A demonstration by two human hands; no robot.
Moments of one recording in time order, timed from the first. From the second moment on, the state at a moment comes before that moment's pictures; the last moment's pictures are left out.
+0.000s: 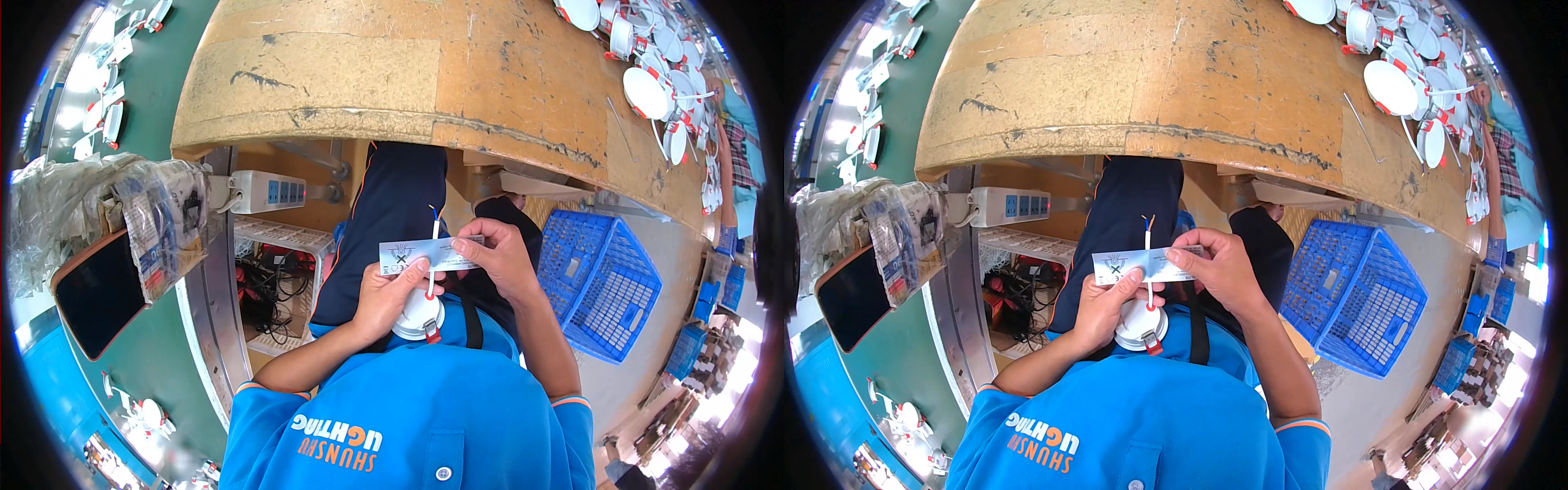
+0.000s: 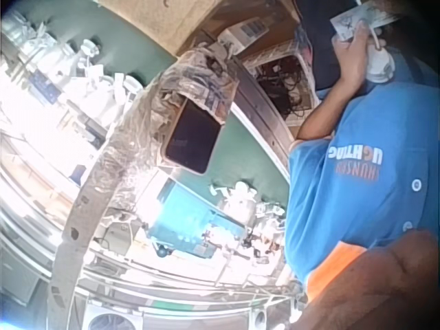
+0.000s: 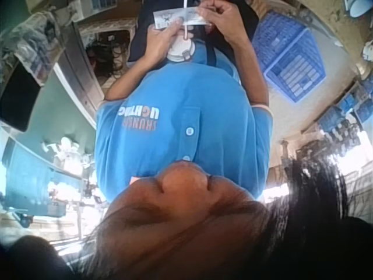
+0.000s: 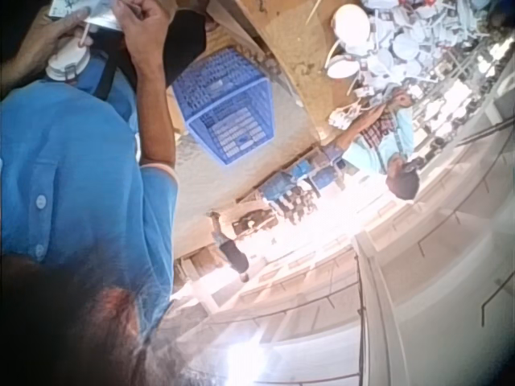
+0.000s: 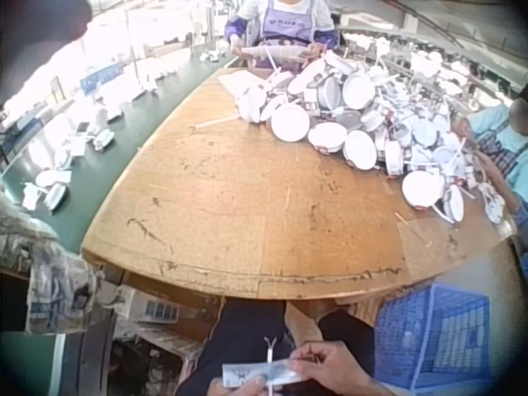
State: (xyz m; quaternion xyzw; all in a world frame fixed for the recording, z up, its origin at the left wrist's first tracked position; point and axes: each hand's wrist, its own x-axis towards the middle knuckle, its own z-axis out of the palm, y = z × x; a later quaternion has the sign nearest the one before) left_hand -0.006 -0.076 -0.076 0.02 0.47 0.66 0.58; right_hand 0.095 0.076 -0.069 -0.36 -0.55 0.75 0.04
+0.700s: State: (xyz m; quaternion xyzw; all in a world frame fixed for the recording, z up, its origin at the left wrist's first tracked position) left_hand -0.006 -0.077 -0.062 0.03 0.47 0.66 0.58; right_hand 0.089 0.086 -0.069 -0.31 -0.54 0.78 -0.01
